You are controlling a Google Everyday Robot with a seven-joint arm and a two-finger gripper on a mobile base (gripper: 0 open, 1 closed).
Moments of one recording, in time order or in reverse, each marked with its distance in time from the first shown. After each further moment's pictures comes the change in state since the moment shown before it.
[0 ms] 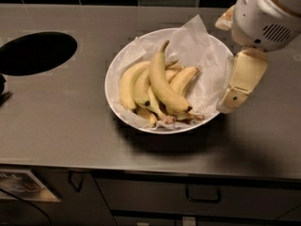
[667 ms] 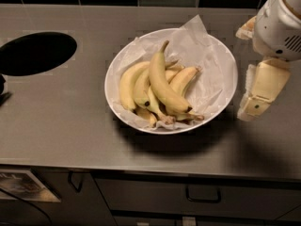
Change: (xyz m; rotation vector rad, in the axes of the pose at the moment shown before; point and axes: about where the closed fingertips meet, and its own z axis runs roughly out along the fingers) arm 0.047 0.002 0.002 -0.010 0.079 0.051
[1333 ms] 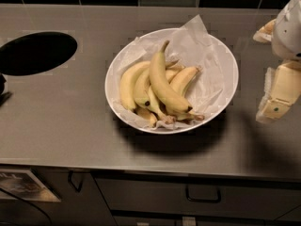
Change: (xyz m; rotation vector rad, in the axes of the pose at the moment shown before) arm 0.034 -0.003 -0.003 0.005 0.047 0.032
